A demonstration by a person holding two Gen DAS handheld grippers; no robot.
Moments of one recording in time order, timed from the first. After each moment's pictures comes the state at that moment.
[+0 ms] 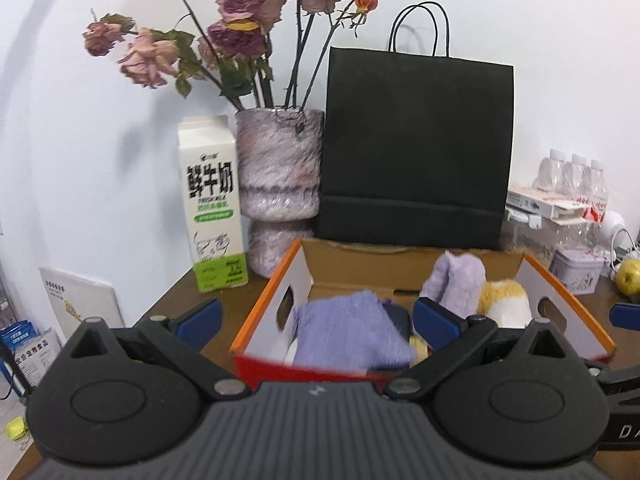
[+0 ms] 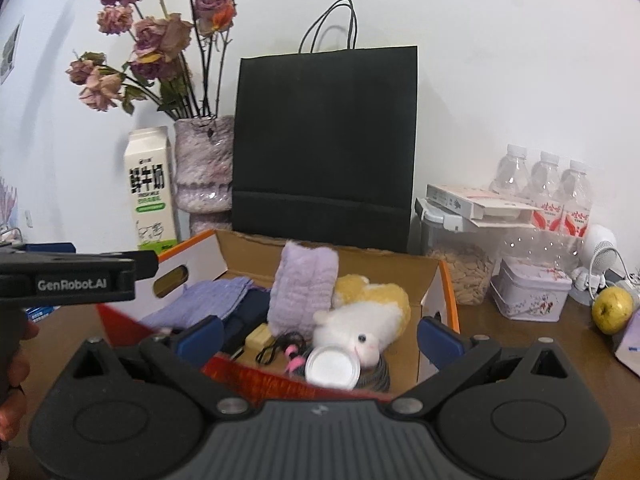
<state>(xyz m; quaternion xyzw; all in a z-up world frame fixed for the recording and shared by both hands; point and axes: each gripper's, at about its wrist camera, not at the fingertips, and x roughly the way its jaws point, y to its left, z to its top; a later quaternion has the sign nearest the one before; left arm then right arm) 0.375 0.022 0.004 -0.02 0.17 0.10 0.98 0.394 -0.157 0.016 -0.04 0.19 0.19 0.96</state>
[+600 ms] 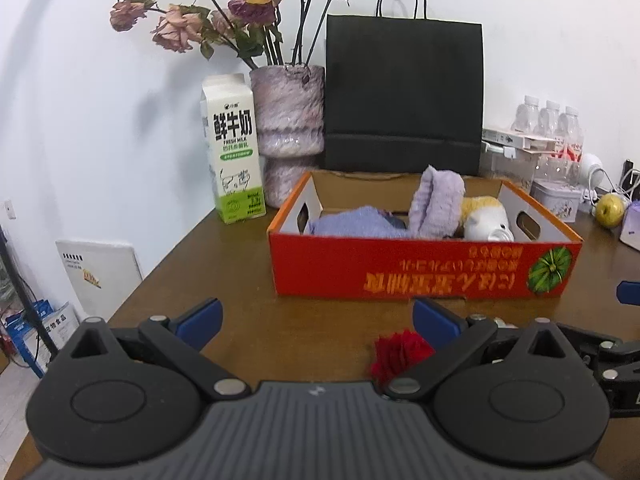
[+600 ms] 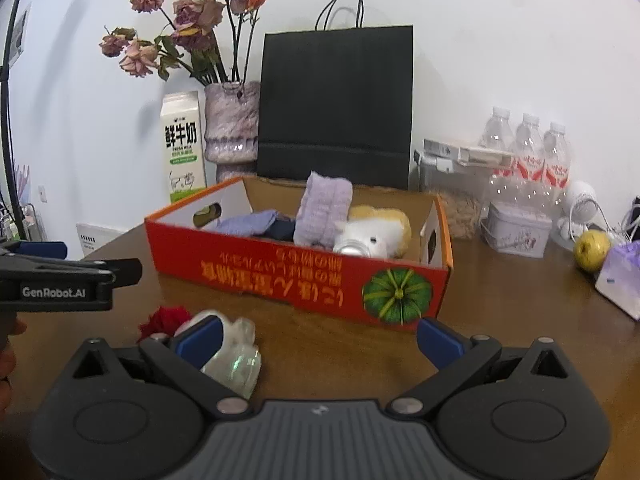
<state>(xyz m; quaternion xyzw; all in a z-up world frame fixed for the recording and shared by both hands) 0.286 0.018 -0.022 0.00 0.23 0.09 0.97 0.305 -0.177 -0.010 -0.05 0.23 0.20 0.95</state>
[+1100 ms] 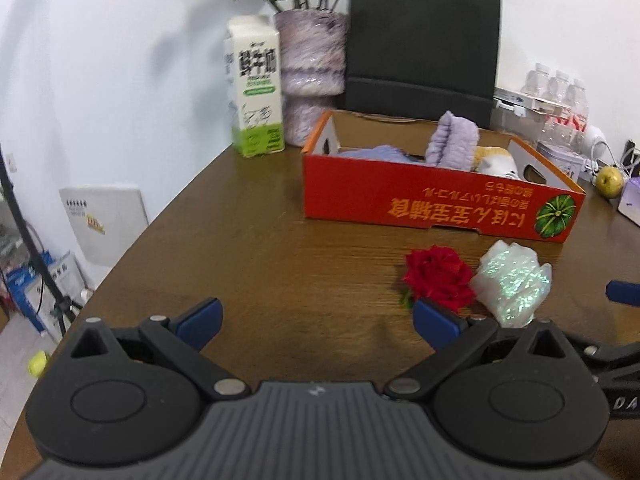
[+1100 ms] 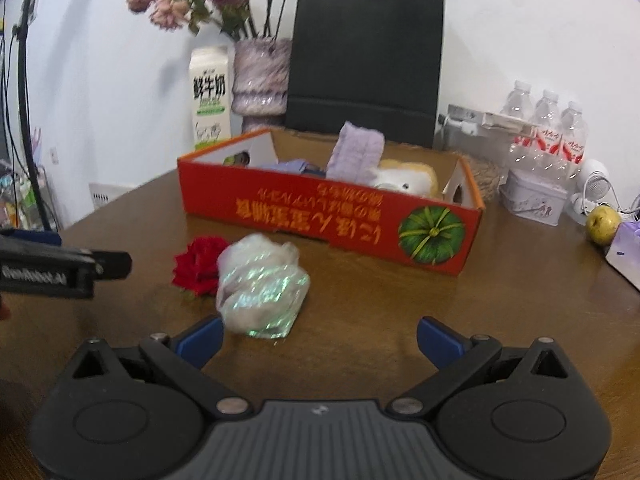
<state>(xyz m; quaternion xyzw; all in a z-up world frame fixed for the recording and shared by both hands) 0.254 0.051 -0.039 -0.03 0.30 0.09 0.95 0.277 -0.157 -0.033 -0.08 0.28 0.21 0.93</state>
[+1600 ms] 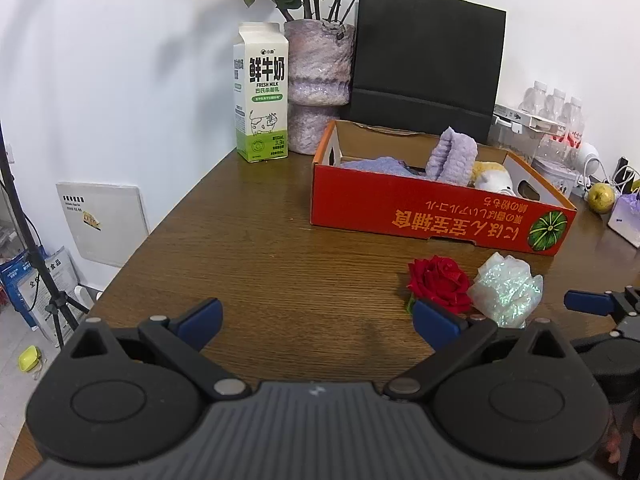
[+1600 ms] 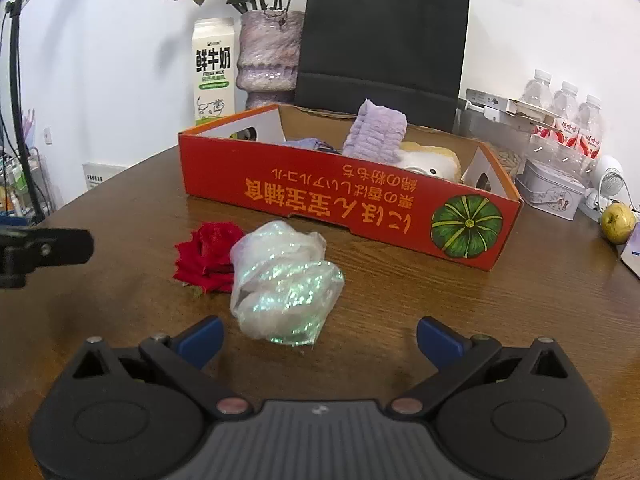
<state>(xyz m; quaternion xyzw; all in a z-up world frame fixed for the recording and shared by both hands) 0.242 0.063 -0.028 -0.05 0.29 0.08 0.95 0.295 -0.125 -0.045 -0.09 0.30 0.20 0.93</state>
